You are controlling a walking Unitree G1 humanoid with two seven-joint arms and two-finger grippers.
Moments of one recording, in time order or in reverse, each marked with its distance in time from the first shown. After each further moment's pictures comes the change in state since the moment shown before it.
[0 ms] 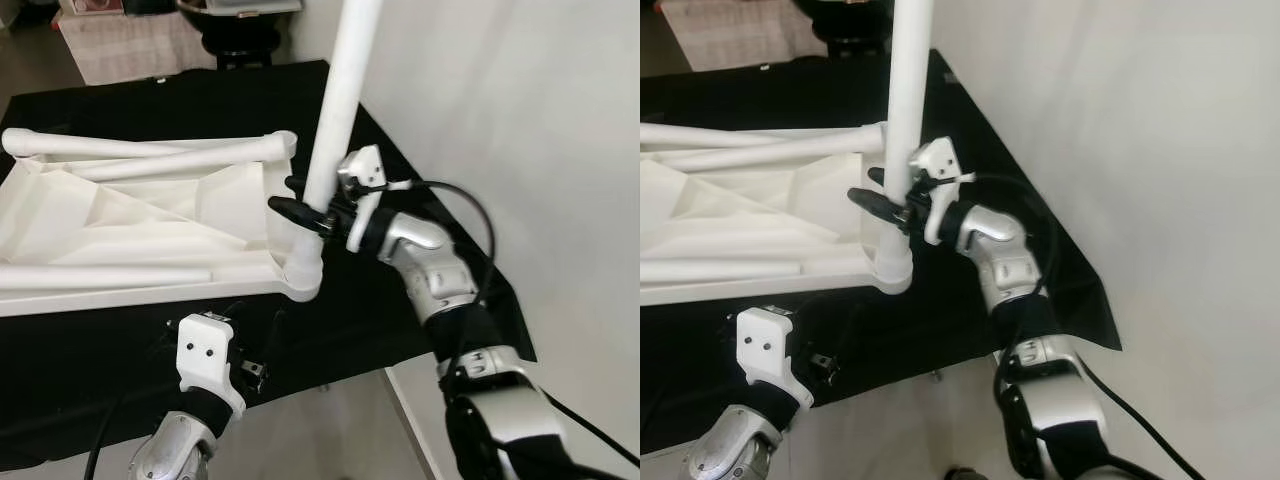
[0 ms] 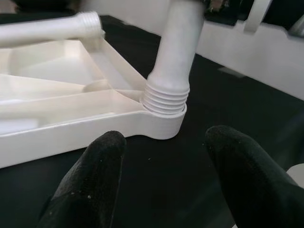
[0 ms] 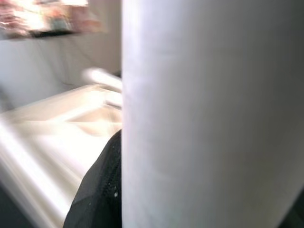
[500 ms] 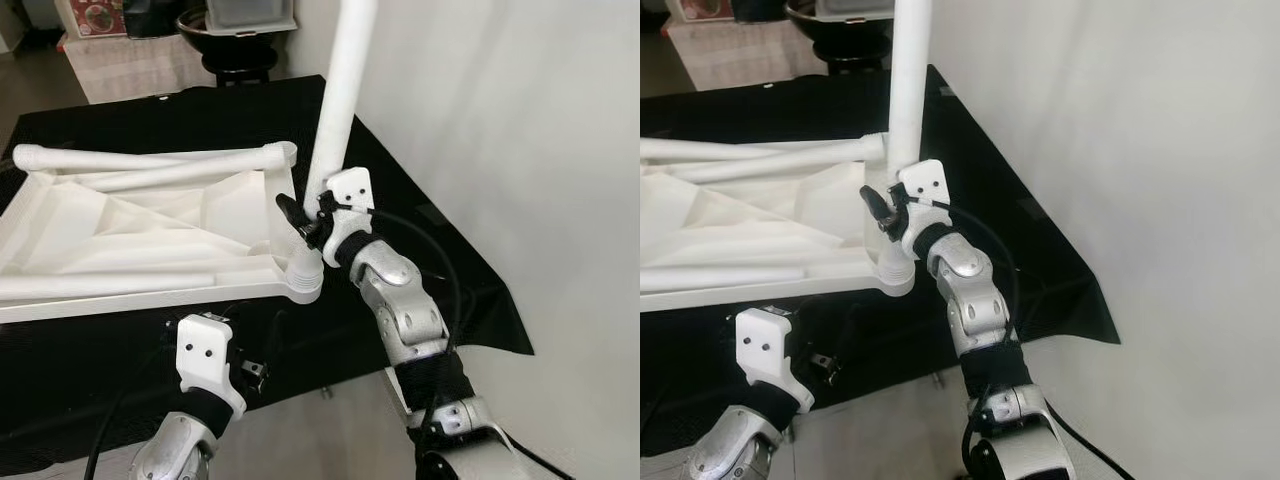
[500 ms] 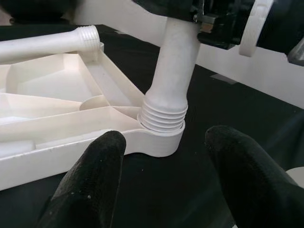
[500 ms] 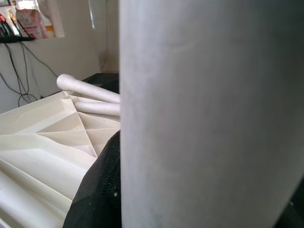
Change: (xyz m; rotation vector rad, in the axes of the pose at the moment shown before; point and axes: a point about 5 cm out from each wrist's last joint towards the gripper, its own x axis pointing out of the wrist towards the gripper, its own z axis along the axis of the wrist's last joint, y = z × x) left arm 0.004 0.002 0.003 0.003 -0.018 -0.008; right arm 0.007 0.021 -0.004 -0.010 0.006 -0.012
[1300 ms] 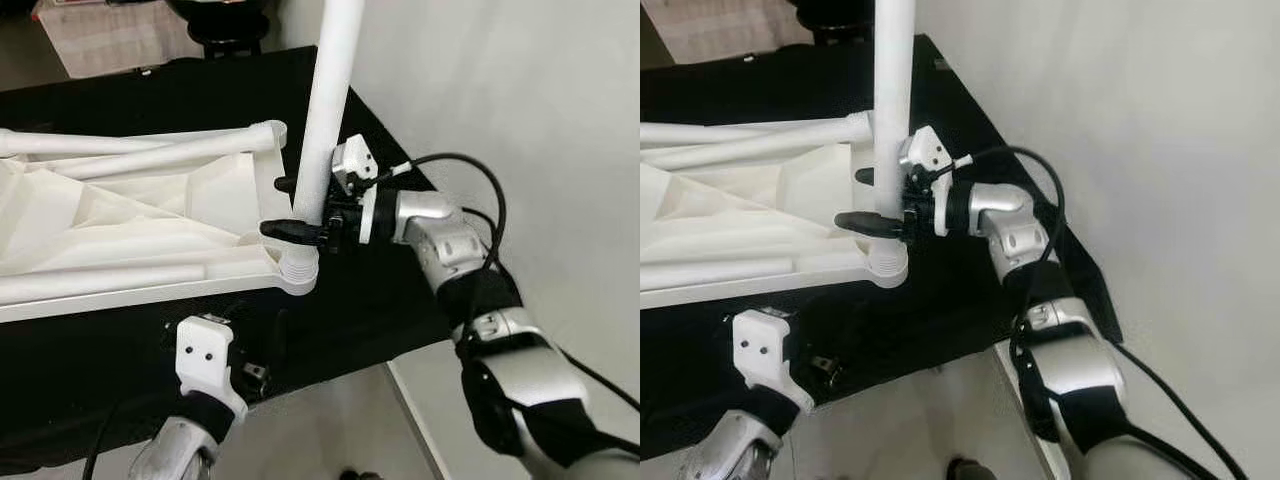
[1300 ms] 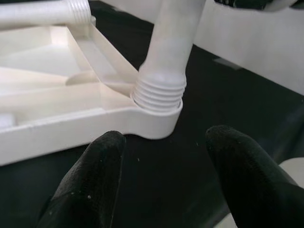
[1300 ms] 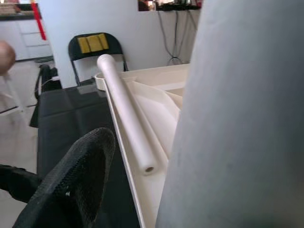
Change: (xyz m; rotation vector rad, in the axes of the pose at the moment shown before) left arm -0.013 -0.008 0.002 -0.016 0.018 0.001; right arm 0.004 -0.030 0.037 -0.055 0.029 0.812
